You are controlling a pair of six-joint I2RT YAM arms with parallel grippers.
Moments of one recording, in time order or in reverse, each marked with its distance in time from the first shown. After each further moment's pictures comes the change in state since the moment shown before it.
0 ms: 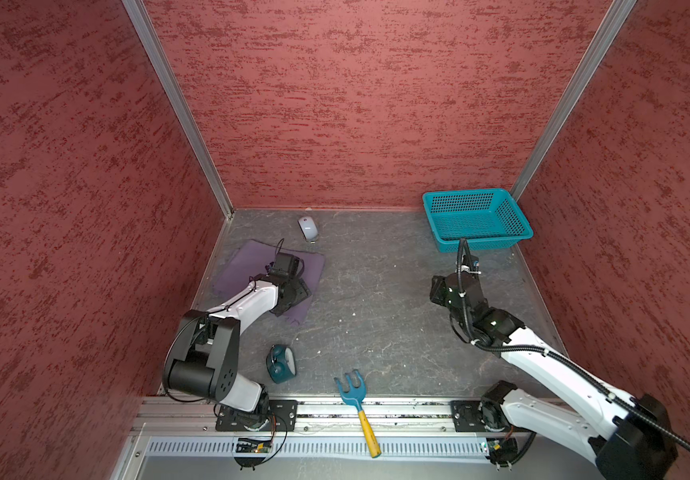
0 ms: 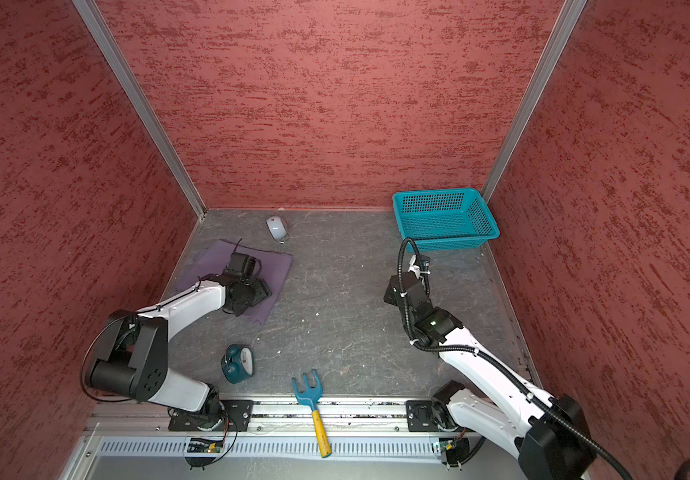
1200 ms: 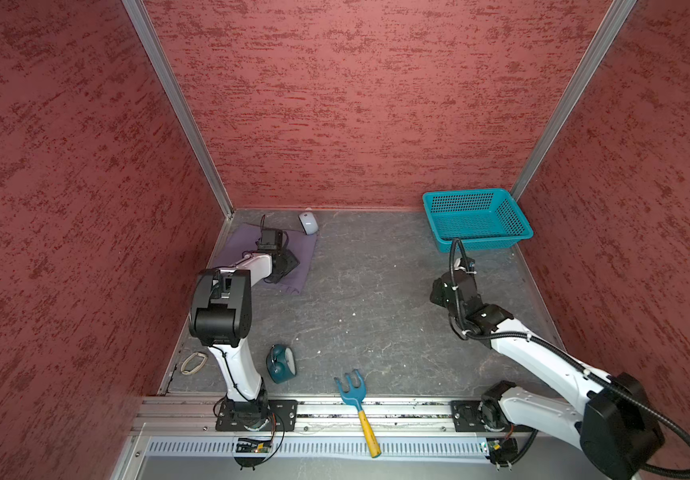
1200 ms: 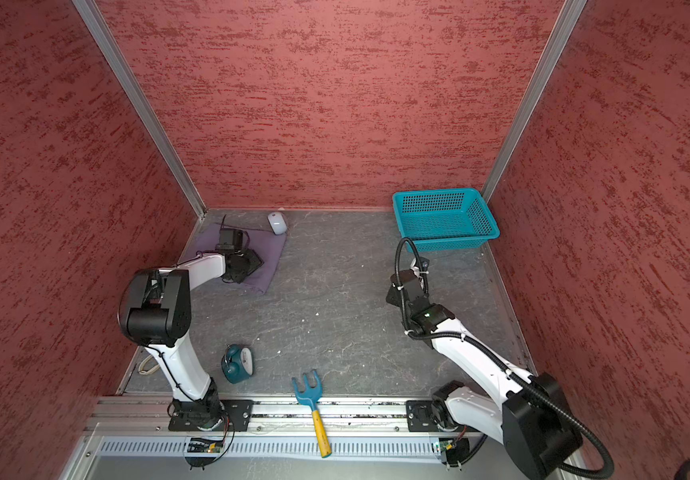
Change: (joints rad) left arm 0.136 0.352 0.311 0.191 0.123 0.044; right arm -0.082 0.130 -0.026 0.046 -0.047 -0.004
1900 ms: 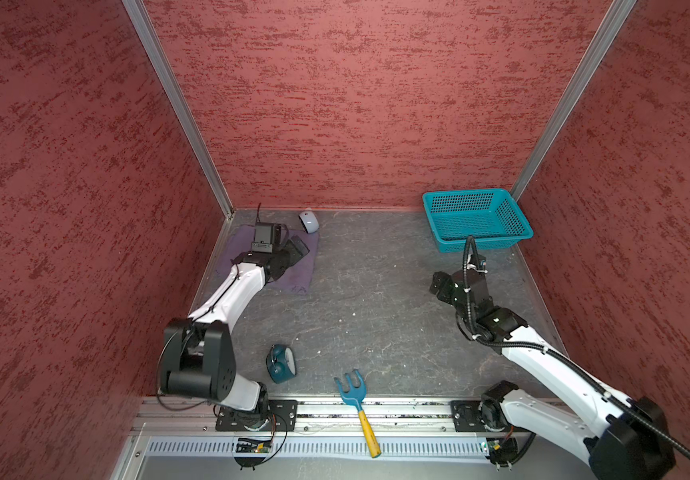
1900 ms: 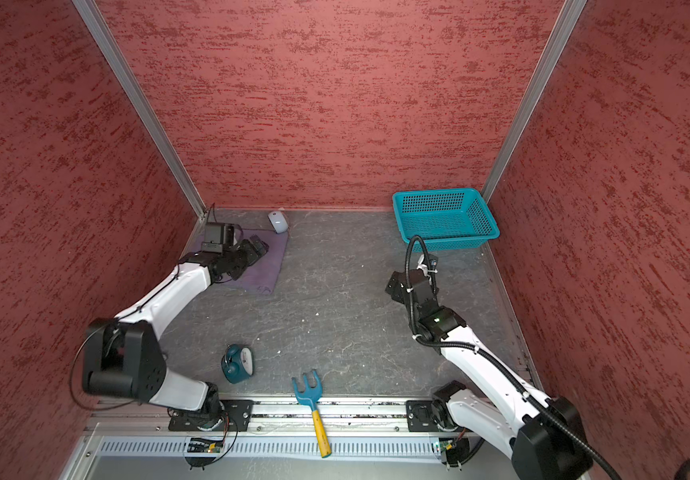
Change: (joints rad) left arm -0.063 -0.486 -0.077 -0.115 0.061 -0.029; right arm -0.014 -0.126 0.031 -0.056 0.057 -0.049
